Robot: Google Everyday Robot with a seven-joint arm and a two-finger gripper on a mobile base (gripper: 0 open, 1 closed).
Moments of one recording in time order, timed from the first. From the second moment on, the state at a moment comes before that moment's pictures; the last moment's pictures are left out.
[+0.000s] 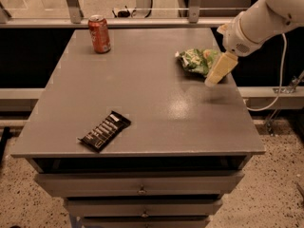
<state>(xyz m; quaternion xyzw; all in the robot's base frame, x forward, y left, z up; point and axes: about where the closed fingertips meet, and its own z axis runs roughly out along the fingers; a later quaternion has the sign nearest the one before) 0.649 -0.207 0.901 -0.57 0.76 -0.03 0.31</state>
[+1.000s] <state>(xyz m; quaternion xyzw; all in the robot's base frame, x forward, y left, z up) 0.693 -0.233 0.879 -0.55 0.77 0.00 0.33</state>
